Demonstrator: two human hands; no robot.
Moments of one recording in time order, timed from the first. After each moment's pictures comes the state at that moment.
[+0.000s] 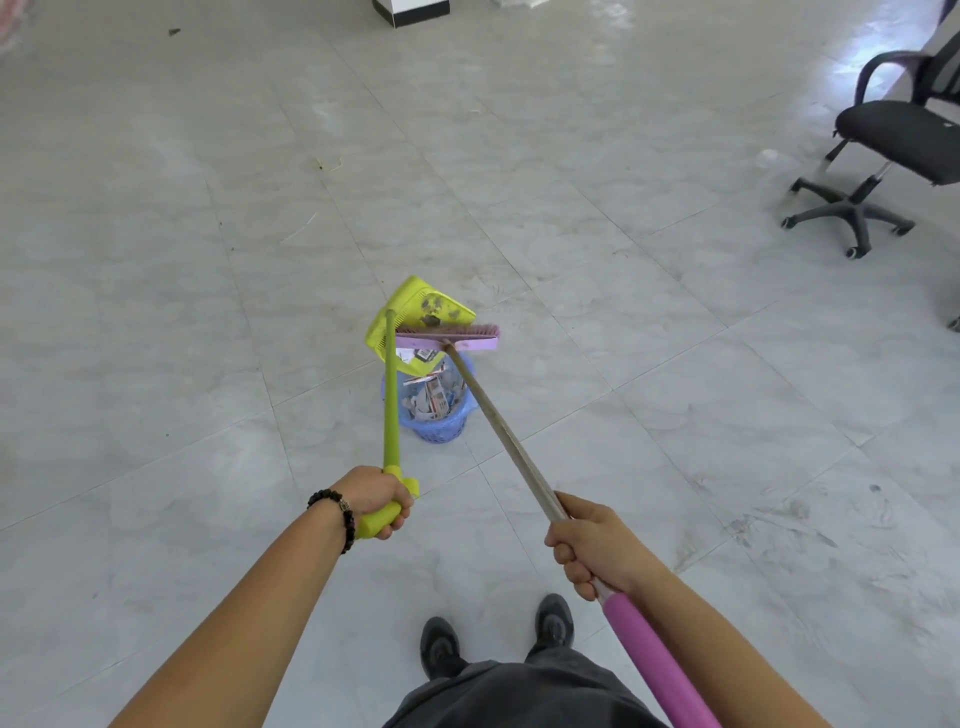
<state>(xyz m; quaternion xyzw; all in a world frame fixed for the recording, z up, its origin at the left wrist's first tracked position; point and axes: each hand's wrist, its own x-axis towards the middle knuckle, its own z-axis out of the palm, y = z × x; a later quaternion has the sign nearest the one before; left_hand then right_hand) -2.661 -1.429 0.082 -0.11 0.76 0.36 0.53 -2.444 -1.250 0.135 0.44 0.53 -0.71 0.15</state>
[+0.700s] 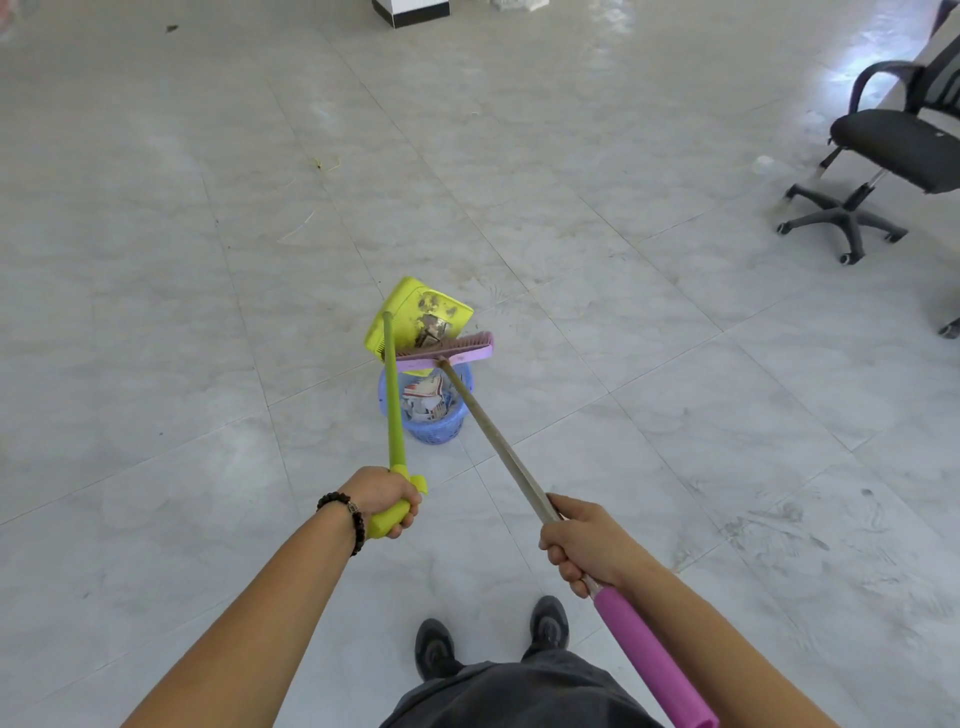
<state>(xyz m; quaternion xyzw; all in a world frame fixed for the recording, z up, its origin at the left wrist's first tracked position) -2.656 -1.421 0.080 -0.12 0.74 0.39 0.53 -2.452 -1.249 0.136 0.44 0.55 -0.69 0.18</state>
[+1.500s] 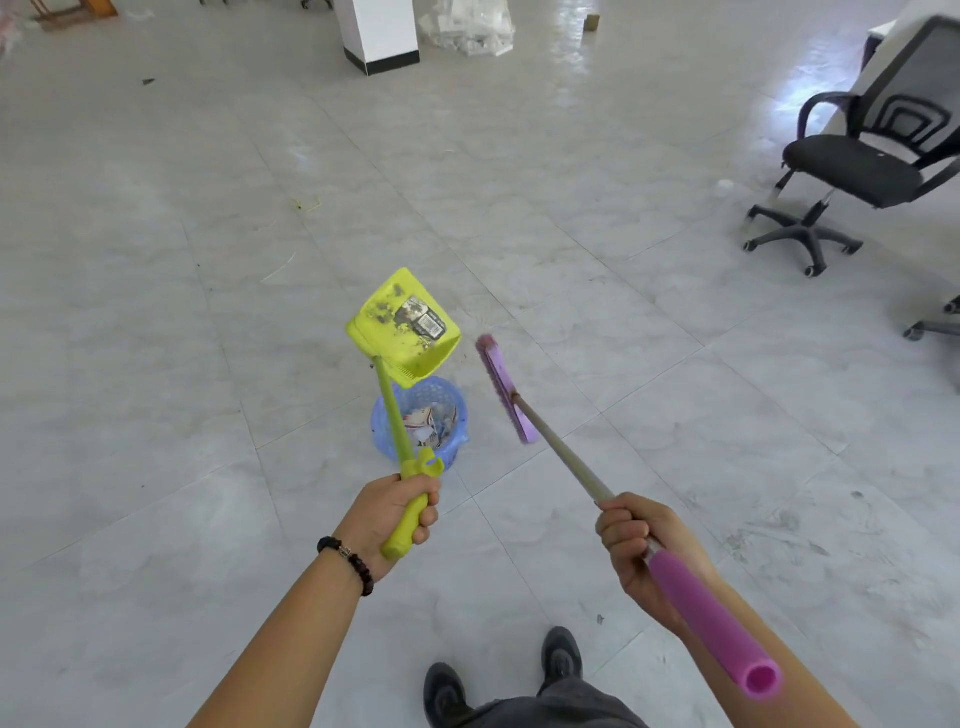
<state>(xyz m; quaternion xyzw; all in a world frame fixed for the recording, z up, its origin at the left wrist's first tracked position) -2.644 -1.415 0.137 -0.07 0.63 0.61 0.47 -2.444 -1.223 0.153 0.38 0.05 -0.92 -0.01</state>
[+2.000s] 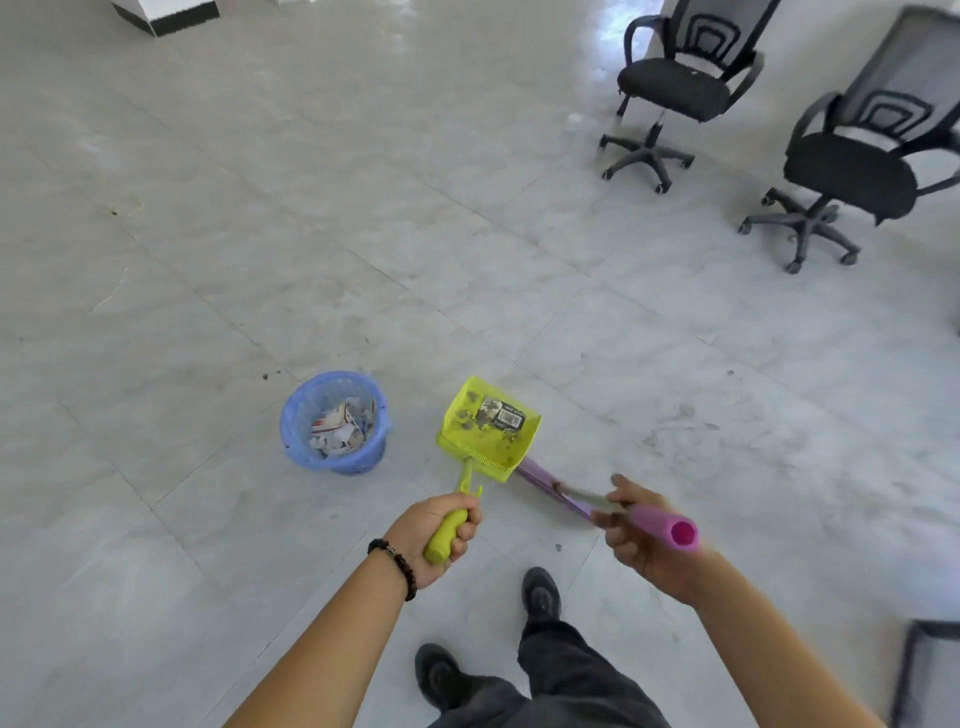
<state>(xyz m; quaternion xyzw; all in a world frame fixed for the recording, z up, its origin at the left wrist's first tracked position) -2.608 -1.358 0.063 -0.08 0.55 0.45 0.70 -2.372 -1.232 0.097 0.56 0.19 -0.80 -0.11</state>
